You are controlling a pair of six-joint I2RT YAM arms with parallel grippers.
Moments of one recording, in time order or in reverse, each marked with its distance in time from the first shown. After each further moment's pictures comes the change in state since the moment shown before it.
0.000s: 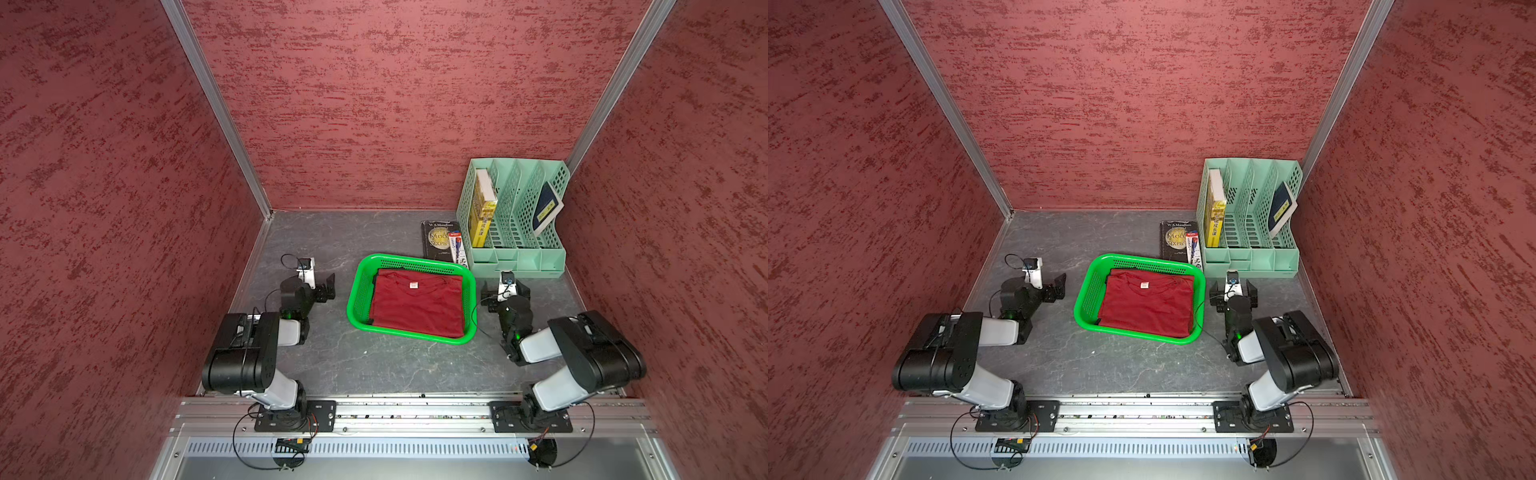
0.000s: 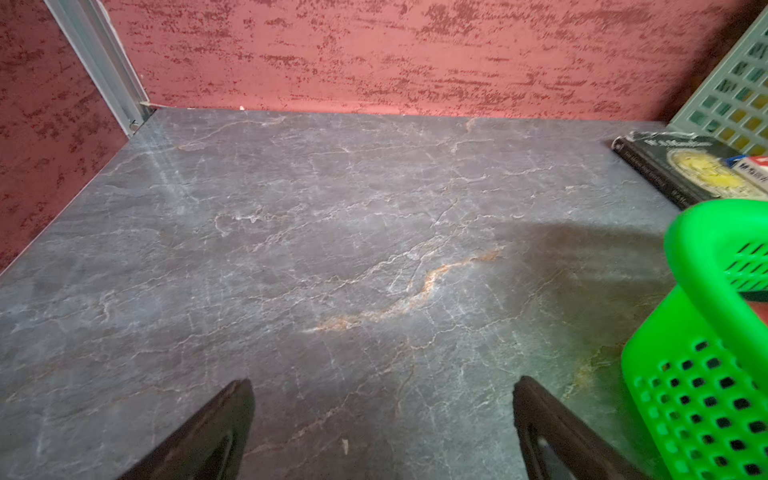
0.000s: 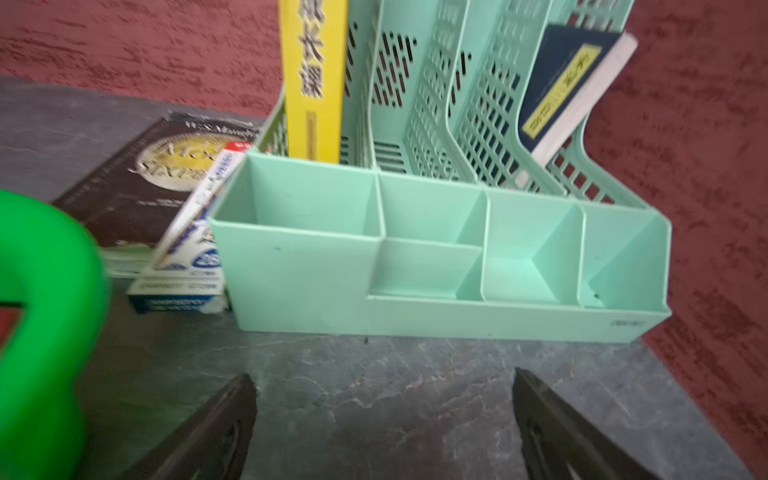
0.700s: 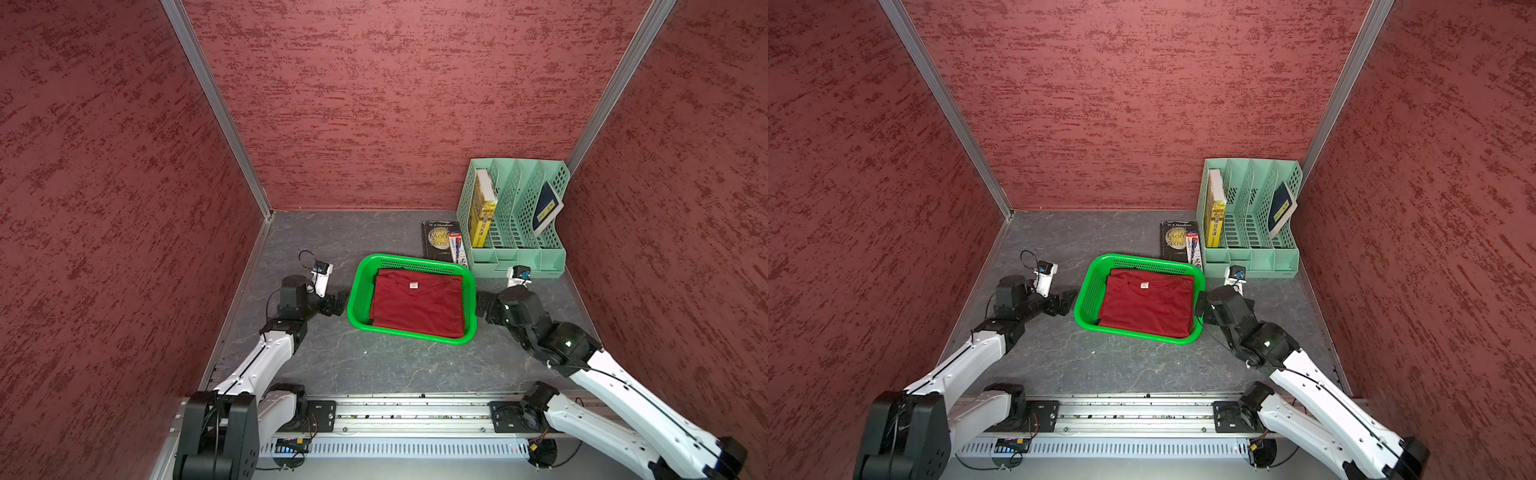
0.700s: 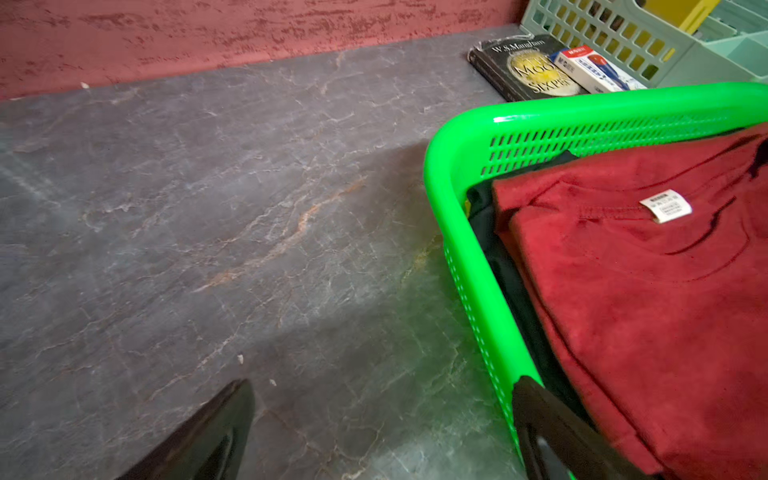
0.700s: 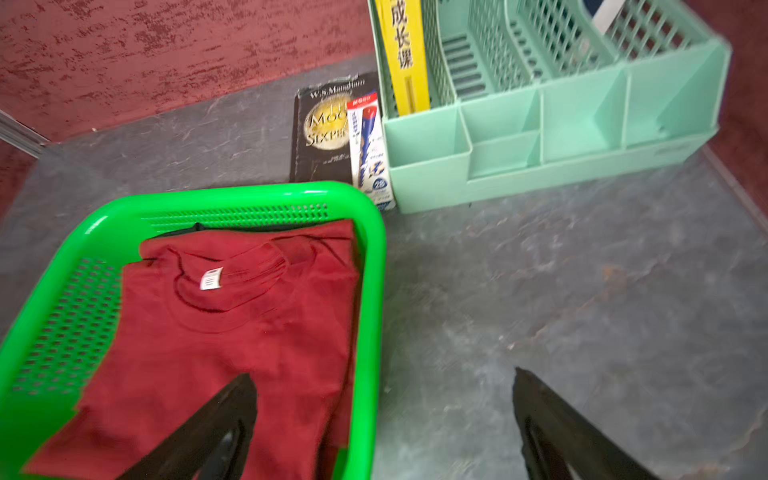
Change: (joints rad) left arm -0.120 -0.462 0.049 -0.705 0.123 0.148; right arm 0.534 -0.843 0.523 -1.795 0.244 0.645
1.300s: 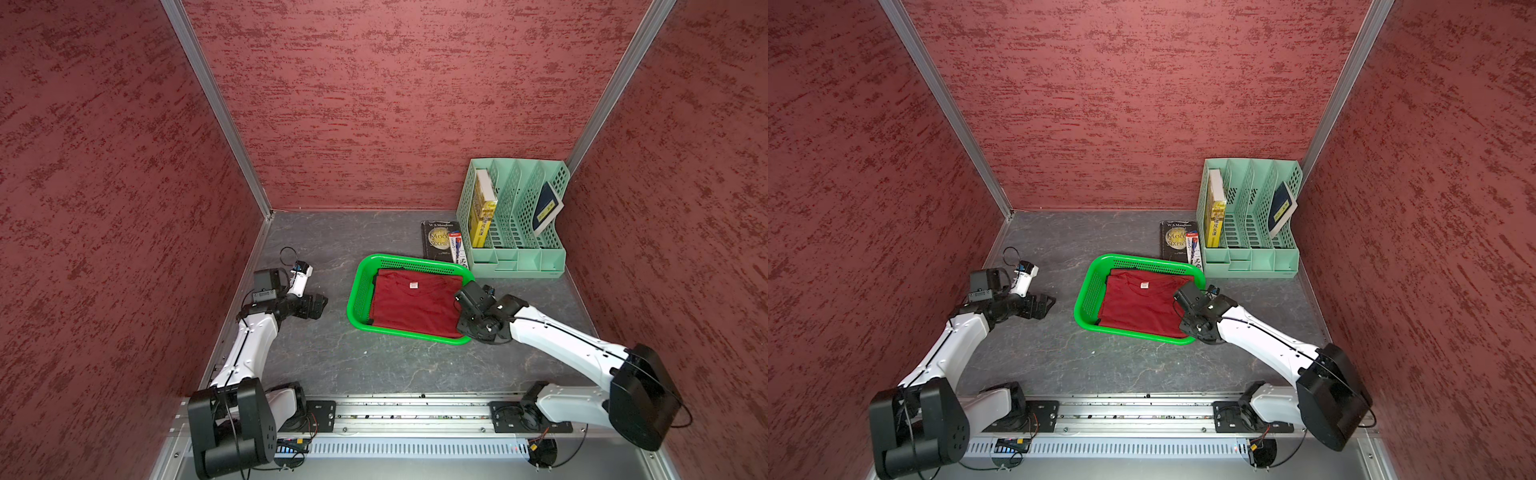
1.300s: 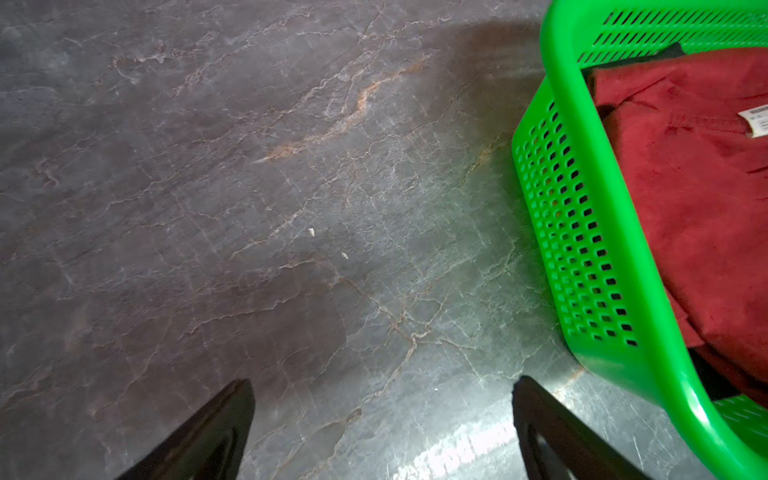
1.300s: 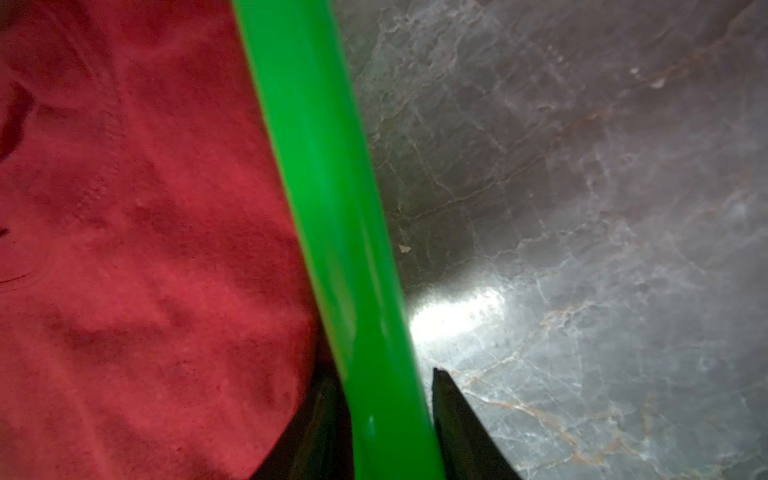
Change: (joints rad) left arm 0.266 0.062 0.246 -0.580 0.124 0.222; right arm 0.001 0.517 0.095 -0.138 -0.385 0.511
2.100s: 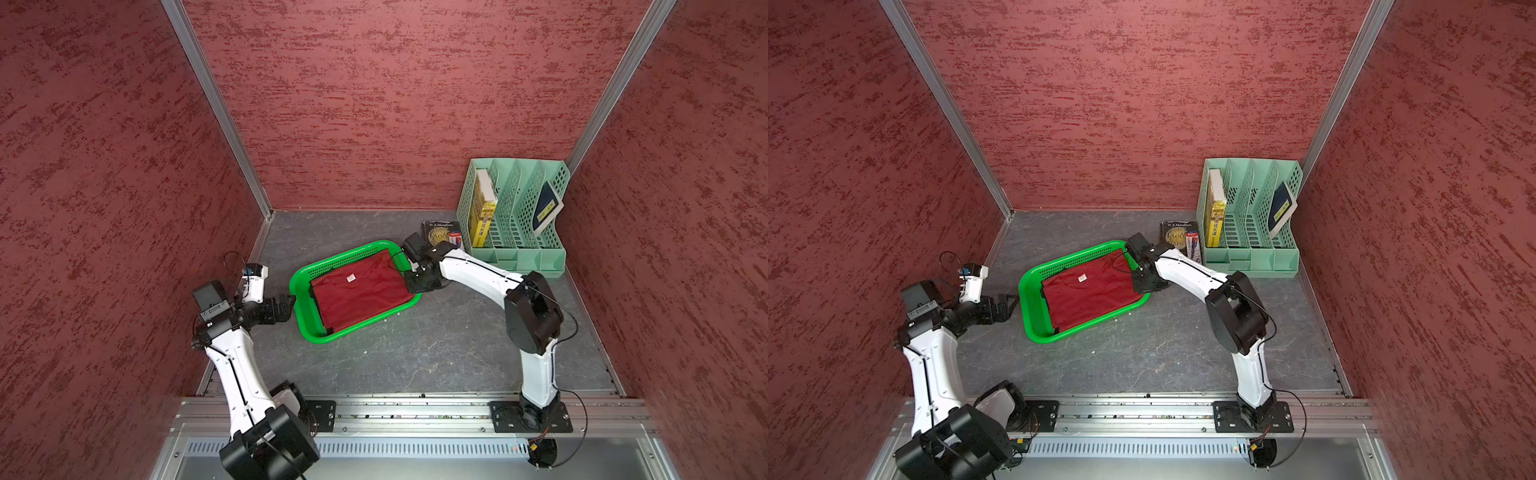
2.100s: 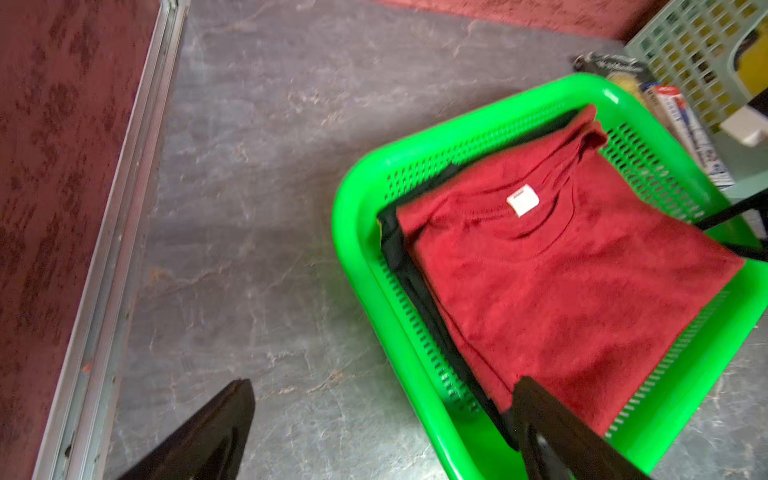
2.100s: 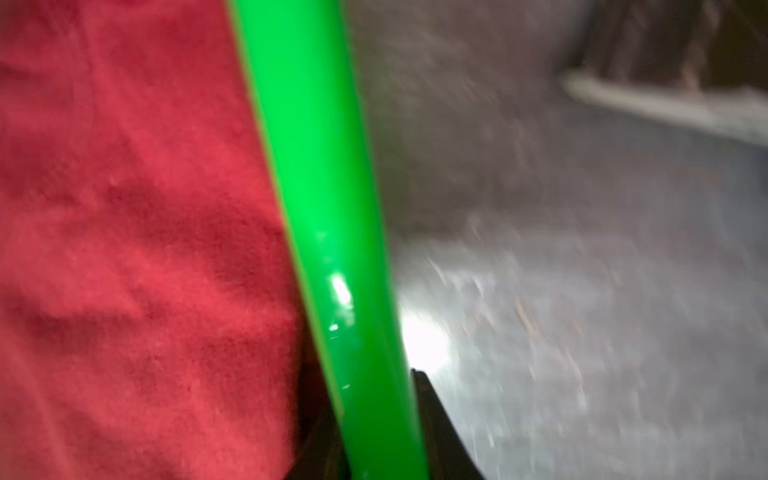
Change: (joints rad) left arm 0.458 -0.183 0.190 -0.398 0.266 0.148; right arm 0.006 0.674 0.743 -0.093 -0.142 -0.568
